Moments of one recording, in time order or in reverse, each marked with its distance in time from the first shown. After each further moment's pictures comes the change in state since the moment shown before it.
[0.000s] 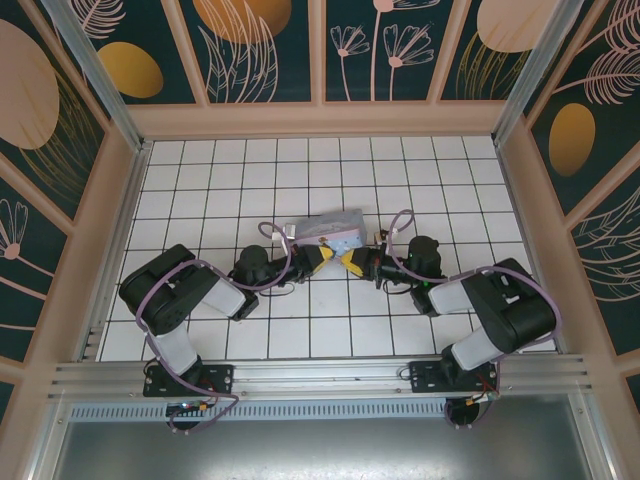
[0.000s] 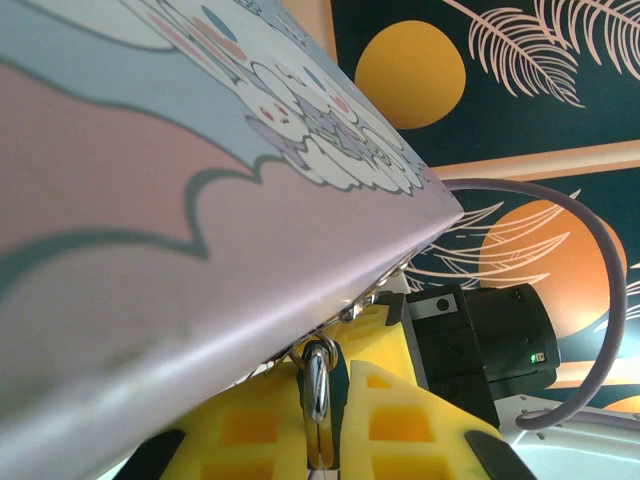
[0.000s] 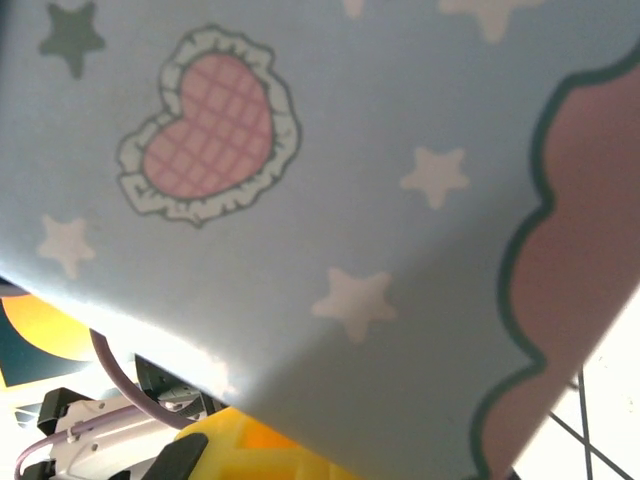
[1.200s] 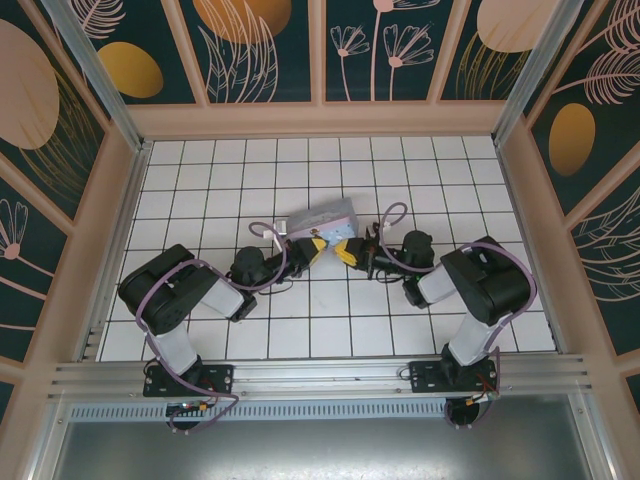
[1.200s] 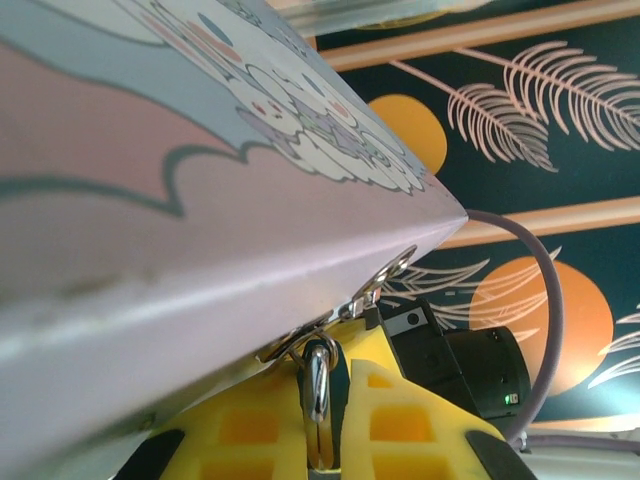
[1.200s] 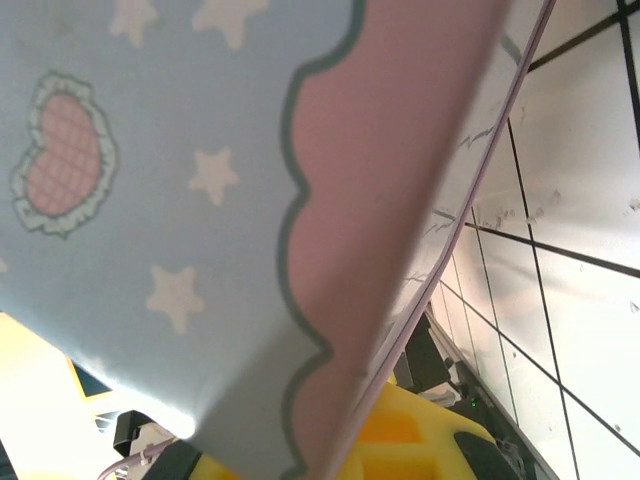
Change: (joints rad) left arm 0.014 0.000 -0.017 0.064 -0.124 -0.014; right arm 0.012 0.196 0.101 0.223 -0.010 0.205
